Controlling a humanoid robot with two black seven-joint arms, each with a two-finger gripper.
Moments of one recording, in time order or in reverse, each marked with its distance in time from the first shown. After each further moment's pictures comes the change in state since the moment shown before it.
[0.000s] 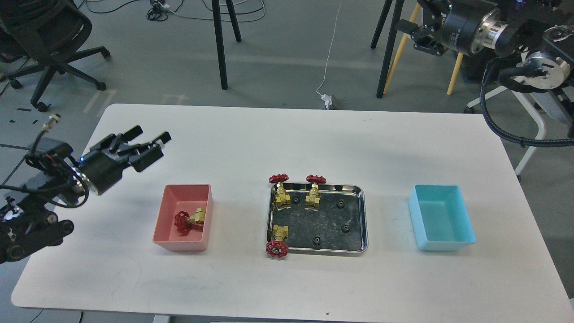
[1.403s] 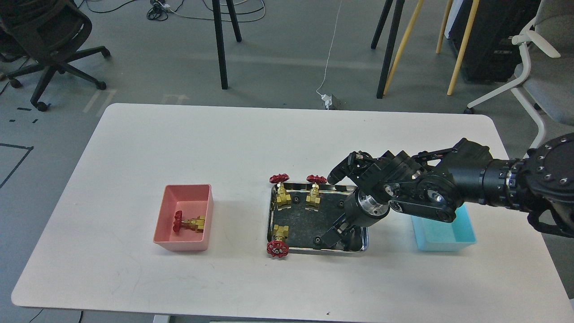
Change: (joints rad) left arm -0.466 0.087 -0.391 0.344 -0.567 -0.789 0.062; right arm 0.020 0.429 -0.872 0.046 -0.631 0.000 0.100
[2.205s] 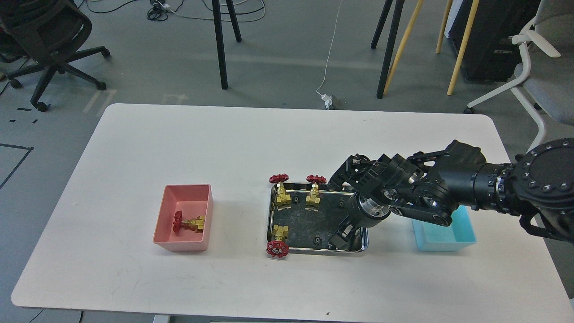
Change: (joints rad) left arm -0.009 0.000 0.000 0.002 0.000 0.028 -0.003; right arm -0.024 0.031 -0.027 -0.058 -0.111 0.000 0.027
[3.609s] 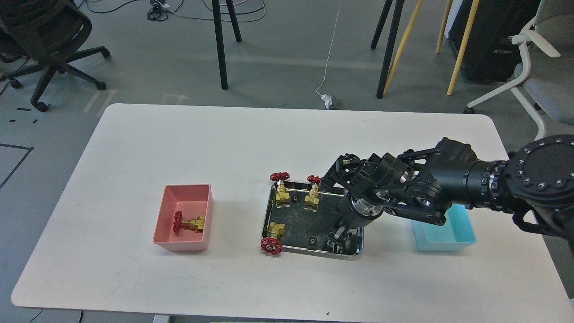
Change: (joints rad) left arm -0.002 0.001 0.002 0.023 0.000 0.003 0.000; right arm 0.027 0.030 0.000 0.019 -0.028 0.000 -0.003
